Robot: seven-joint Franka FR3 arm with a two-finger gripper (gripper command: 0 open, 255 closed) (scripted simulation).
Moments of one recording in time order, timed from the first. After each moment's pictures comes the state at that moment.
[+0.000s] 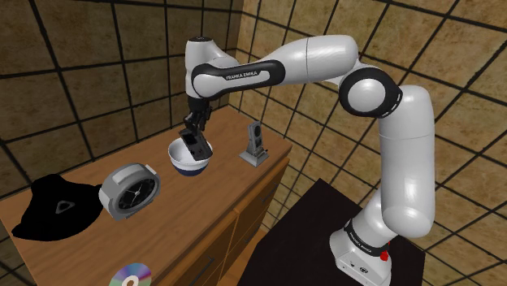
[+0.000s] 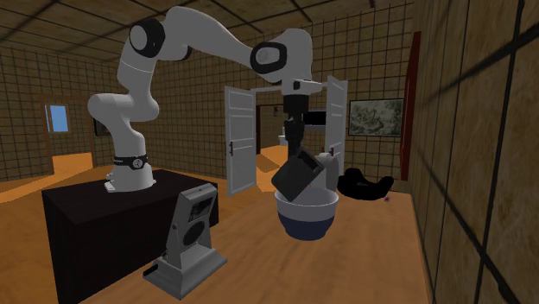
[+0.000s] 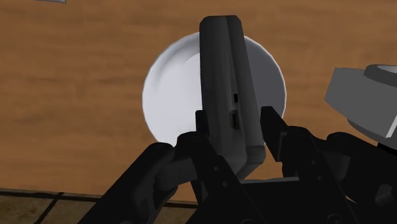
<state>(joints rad) 0.09 0.60 0.26 -1.43 -0.19 2.00 0.13</state>
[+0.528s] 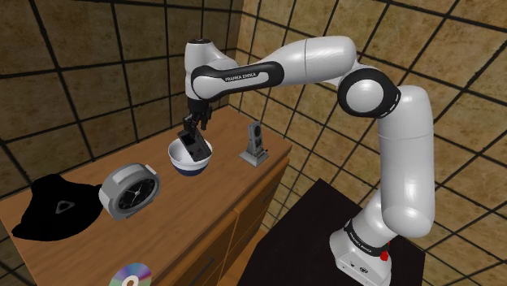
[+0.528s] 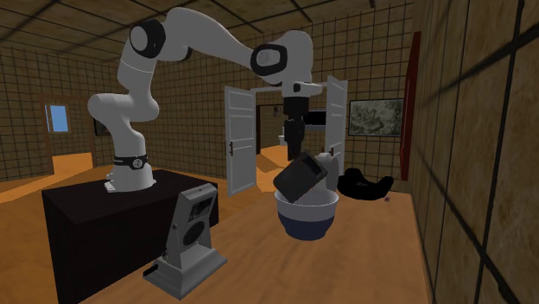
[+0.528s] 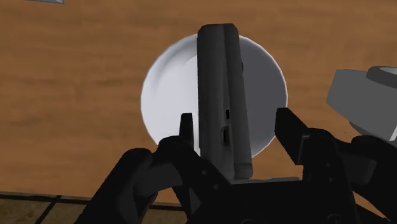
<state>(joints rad) 0.09 0.61 0.26 -1.43 -0.19 2.00 0.13</state>
